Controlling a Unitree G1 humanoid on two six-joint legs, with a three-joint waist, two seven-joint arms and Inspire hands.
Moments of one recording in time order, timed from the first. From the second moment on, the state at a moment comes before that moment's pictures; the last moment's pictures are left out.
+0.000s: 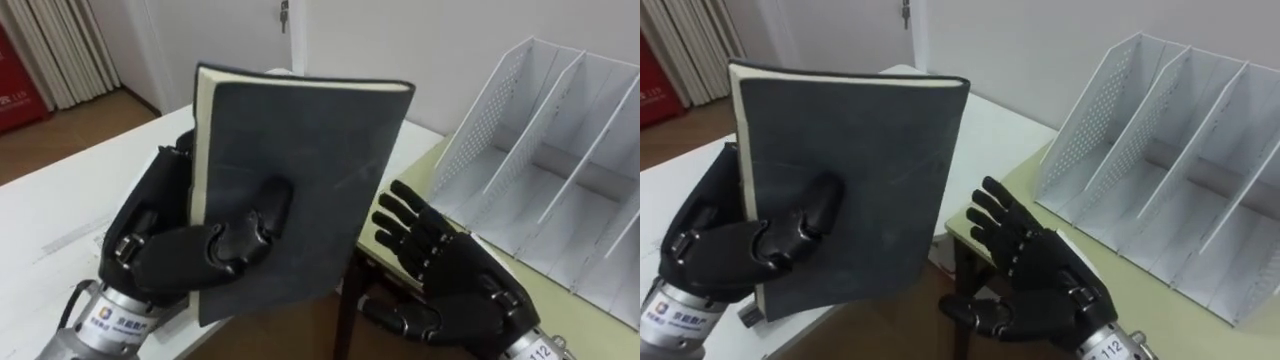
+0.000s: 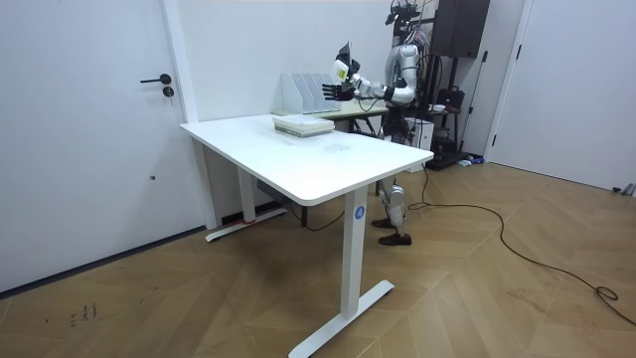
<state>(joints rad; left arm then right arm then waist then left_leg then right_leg) 0.08 0.31 0.06 -0.37 -0.78 -0.03 -0.57 0.10 -0.29 0.02 -0.02 0.62 -0.02 0.64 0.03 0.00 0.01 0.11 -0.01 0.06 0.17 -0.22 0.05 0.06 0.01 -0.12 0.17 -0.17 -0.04</state>
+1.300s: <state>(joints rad) 0.08 0.42 -0.05 -0.20 -0.86 0.04 -0.80 0.03 -0.39 0.06 -0.11 0.68 0.07 0.91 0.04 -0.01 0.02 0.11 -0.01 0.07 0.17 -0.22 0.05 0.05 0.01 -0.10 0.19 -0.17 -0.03</state>
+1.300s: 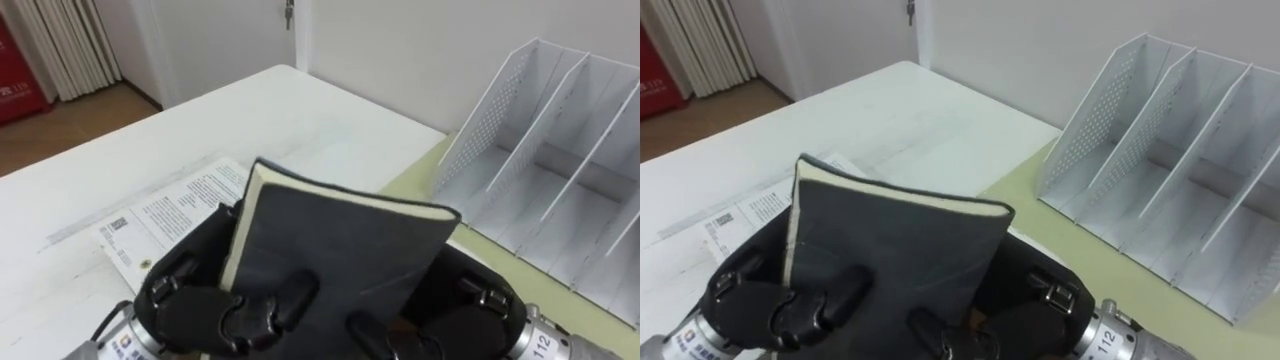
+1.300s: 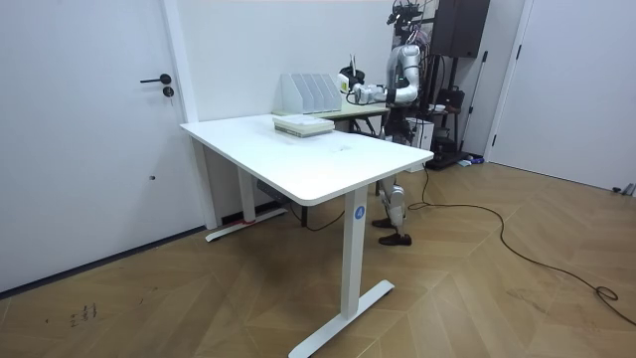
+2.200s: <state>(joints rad) 0.08 0.43 -0.04 -0.19 -0.89 0.04 -0.82 0.03 -0.40 0.06 -0.12 0.70 0.07 0.93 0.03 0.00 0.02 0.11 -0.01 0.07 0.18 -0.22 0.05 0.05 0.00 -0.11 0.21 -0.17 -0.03</state>
